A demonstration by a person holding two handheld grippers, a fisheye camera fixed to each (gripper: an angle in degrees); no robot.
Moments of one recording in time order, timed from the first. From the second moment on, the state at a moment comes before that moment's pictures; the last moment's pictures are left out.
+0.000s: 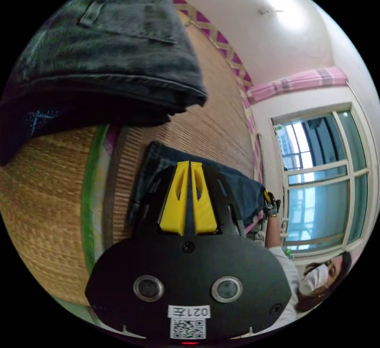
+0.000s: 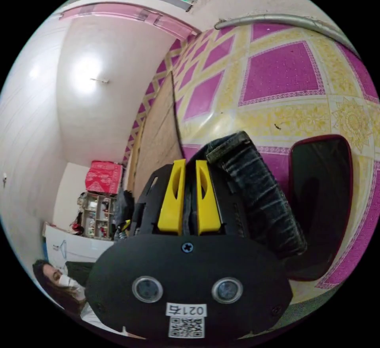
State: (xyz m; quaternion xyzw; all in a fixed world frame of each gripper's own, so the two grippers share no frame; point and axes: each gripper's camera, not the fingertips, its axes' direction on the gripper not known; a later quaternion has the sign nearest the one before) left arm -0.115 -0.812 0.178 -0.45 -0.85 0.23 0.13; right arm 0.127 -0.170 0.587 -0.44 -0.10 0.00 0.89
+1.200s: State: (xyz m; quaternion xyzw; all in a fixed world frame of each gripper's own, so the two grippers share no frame) left arm -0.228 -0.824 0.093 -0.60 -0.73 0.33 -0.10; right arm -0.310 0.329 0.636 -0.51 -0.27 -0.65 0.49
